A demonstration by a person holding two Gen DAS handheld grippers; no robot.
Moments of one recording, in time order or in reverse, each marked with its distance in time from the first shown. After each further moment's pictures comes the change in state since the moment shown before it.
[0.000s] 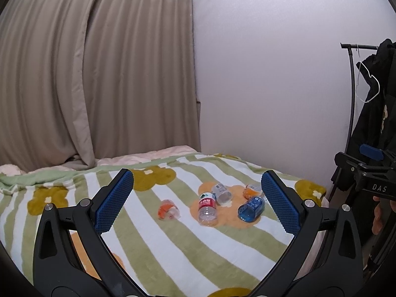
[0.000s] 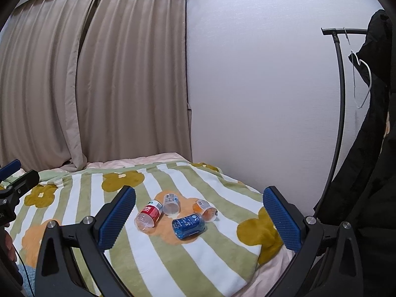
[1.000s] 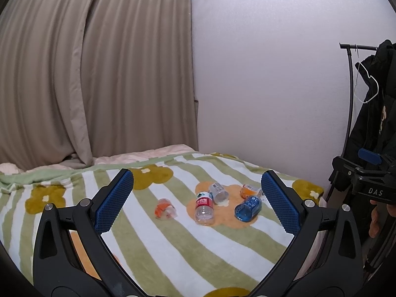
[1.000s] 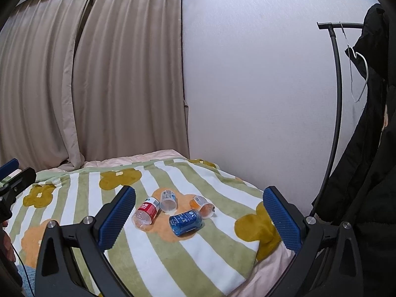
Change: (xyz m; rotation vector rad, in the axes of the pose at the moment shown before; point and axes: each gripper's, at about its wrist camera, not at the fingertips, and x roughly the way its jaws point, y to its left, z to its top) left arm -0.002 -0.005 -0.002 -0.005 -0.001 -0.011; right arm -0.002 -0.006 -0.004 0.014 0.008 -0.015
